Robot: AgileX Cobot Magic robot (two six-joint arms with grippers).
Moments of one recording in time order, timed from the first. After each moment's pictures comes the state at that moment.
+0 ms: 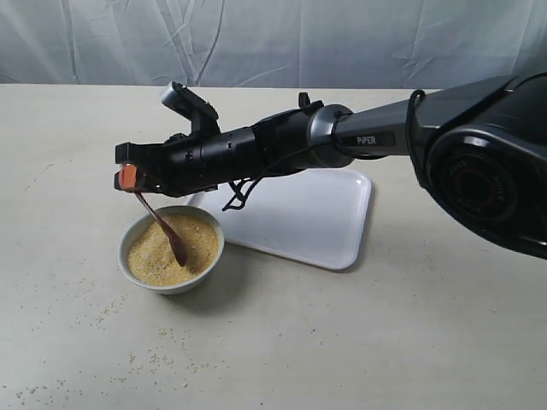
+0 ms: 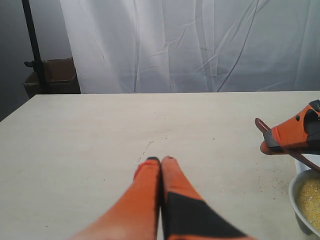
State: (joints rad) left arm 0.01 0.01 0.00 0.06 0.21 -0.03; right arm 0.69 2.37 -1.63 1.74 0.68 -1.13
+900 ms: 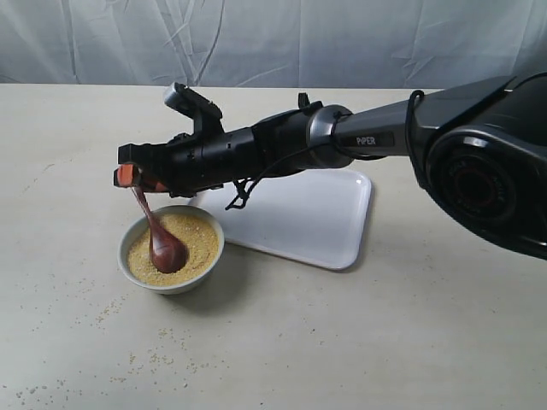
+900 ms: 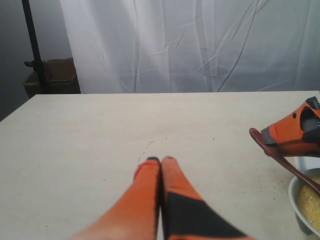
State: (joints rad) left arm 0.01 0.01 0.00 0.06 0.21 -0.03; right arm 0.69 2.37 -1.63 1.73 0.61 -1.14
